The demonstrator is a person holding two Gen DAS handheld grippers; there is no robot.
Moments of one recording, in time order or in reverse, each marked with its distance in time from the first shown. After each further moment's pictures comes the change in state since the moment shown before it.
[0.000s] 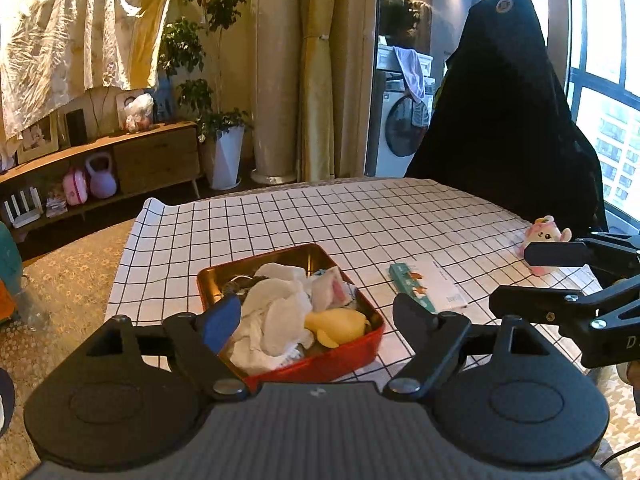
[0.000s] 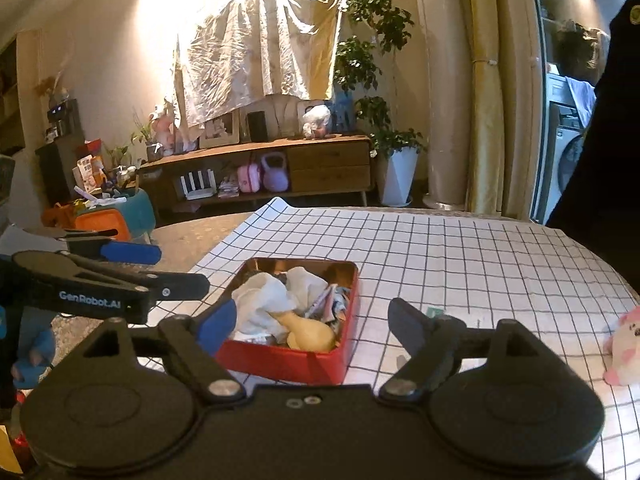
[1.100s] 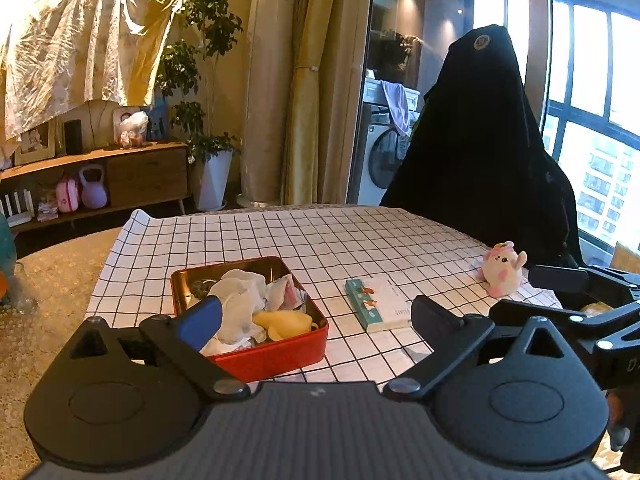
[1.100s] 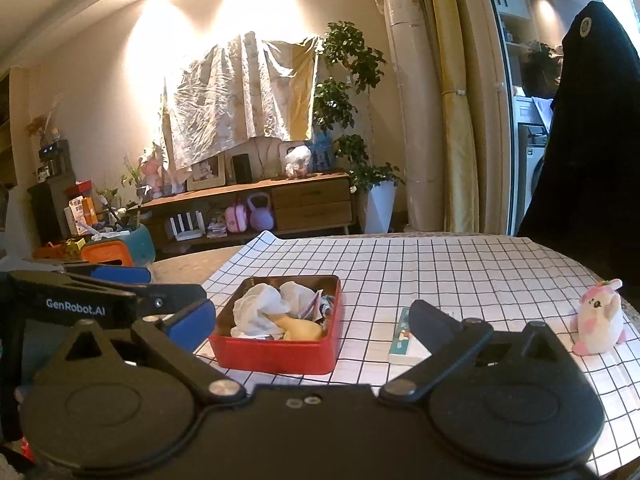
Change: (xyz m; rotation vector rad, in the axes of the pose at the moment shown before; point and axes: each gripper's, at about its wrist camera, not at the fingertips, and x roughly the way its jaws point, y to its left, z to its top) left arm -0.049 -0.037 -0.020 -0.043 -0.096 -0.039; right arm -0.067 0.005 -0.035 0.052 -0.132 -0.048
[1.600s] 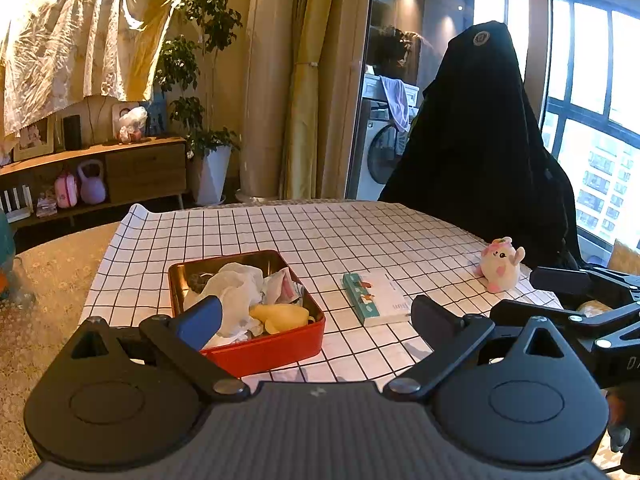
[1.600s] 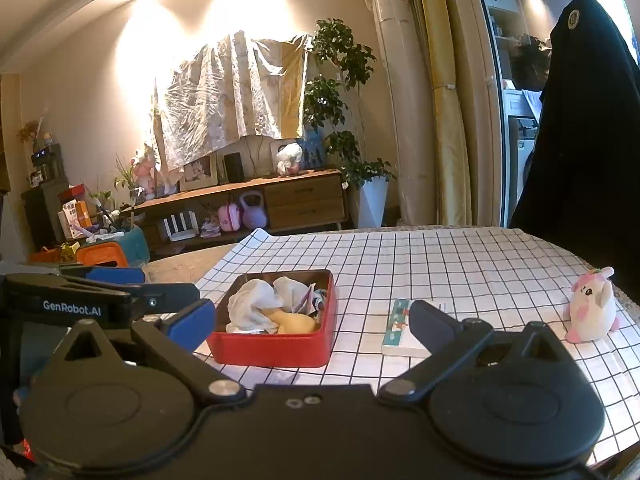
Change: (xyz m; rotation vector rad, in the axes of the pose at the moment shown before) left arm 0.001 0.000 -0.003 -0.006 0.015 -0.008; right arm -0.003 0.002 -0.005 0.020 0.013 -0.017
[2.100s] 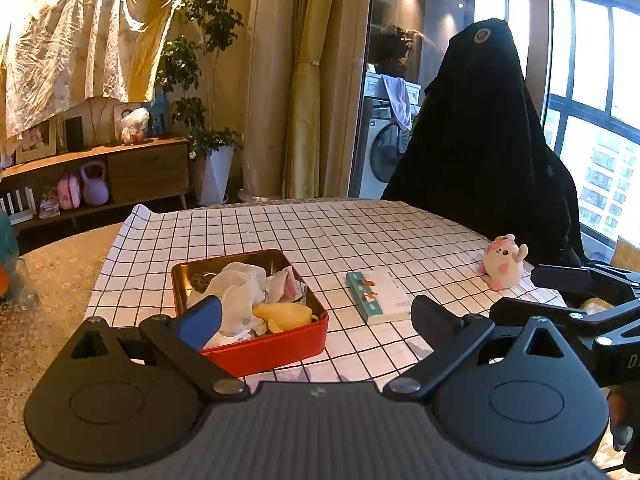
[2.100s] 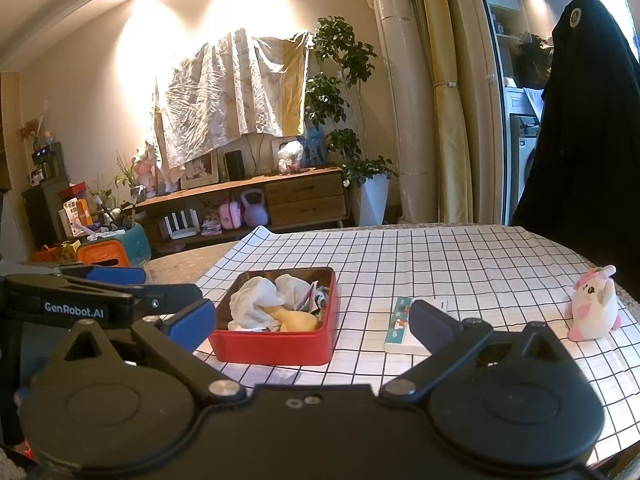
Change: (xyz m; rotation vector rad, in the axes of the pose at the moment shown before) left arm 0.000 -0.001 -0.001 0.009 0.000 0.012; right arm 0.001 0.000 0.002 0.001 0.003 0.002
